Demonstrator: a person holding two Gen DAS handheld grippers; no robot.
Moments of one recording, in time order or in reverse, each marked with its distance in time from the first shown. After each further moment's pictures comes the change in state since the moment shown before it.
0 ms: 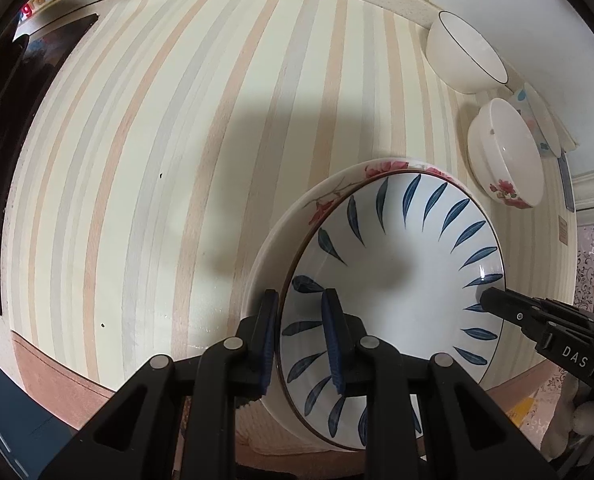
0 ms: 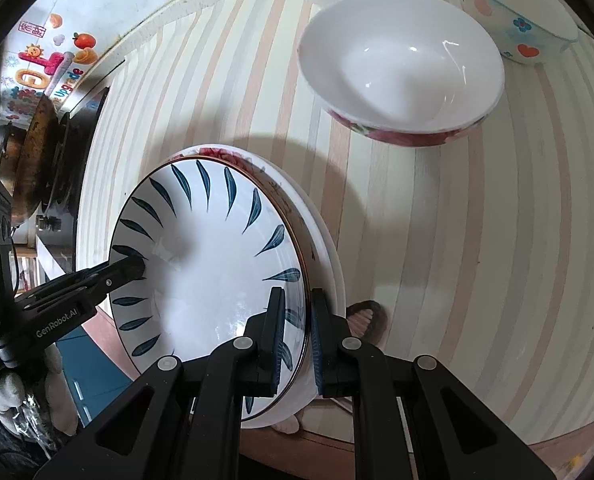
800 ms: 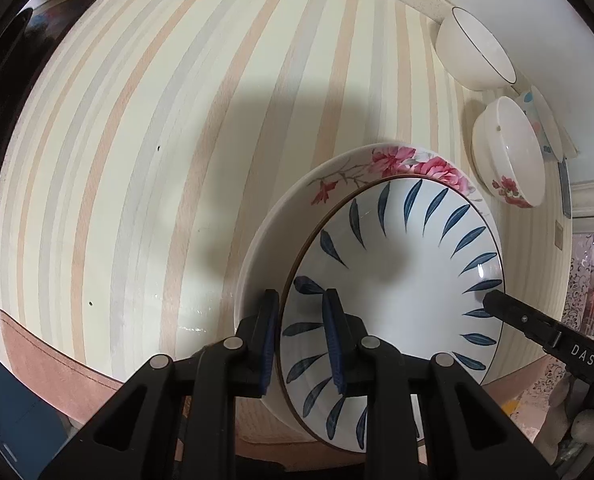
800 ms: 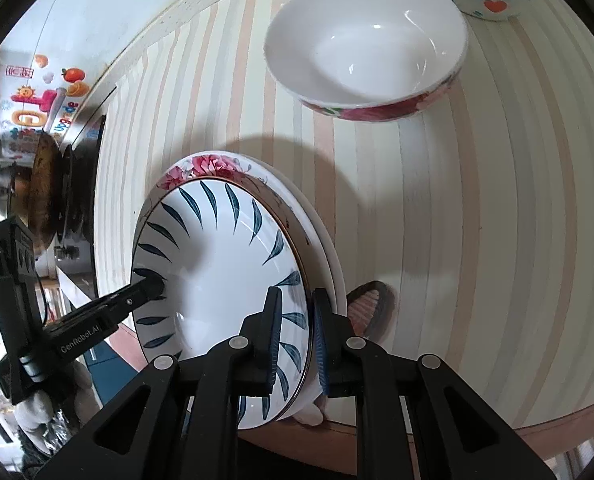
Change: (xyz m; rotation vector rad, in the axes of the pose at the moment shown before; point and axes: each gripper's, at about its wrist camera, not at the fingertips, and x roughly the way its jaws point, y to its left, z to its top) left arm 0.006 0.006 0.001 -0.048 0.054 -0.033; right arm -0.002 -0.018 -0.007 0.151 -0.001 0.088
